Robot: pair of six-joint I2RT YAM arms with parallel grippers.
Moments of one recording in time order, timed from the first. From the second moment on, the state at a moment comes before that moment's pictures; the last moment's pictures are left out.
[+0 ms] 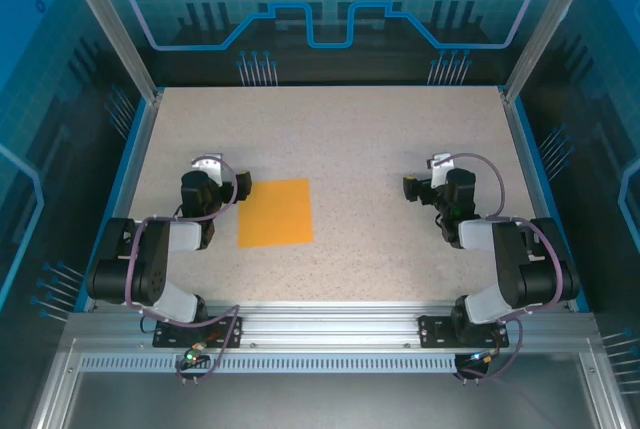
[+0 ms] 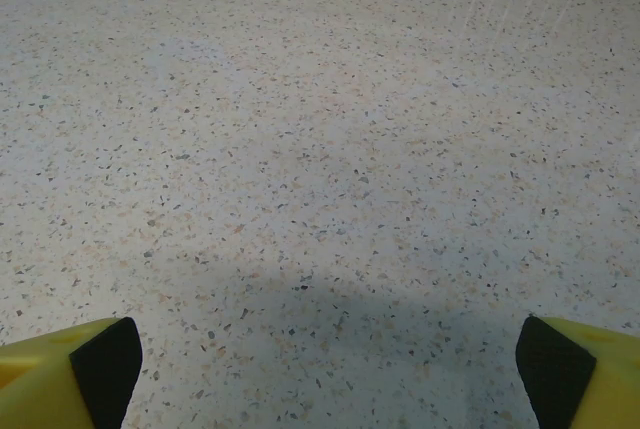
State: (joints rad) left arm 0.02 1.51 0.40 0.71 0.06 -0.09; right arm 0.07 1.50 0.42 0.62 -0.04 -0.07
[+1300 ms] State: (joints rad) left arm 0.02 1.20 0.54 0.31 0.01 -0.14; right arm 0.04 1.40 0.42 0.57 -0.05 -0.06
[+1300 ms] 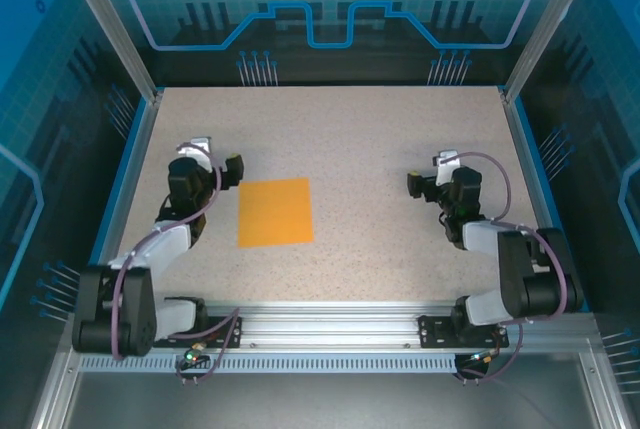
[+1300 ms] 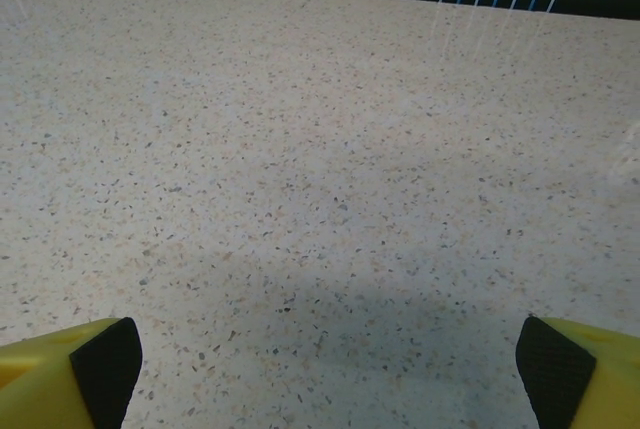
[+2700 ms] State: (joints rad) left arm -0.44 1.73 1.08 -0.66 0.03 -0.48; right arm 0.43 0.83 0.54 -0.36 0.14 0.31
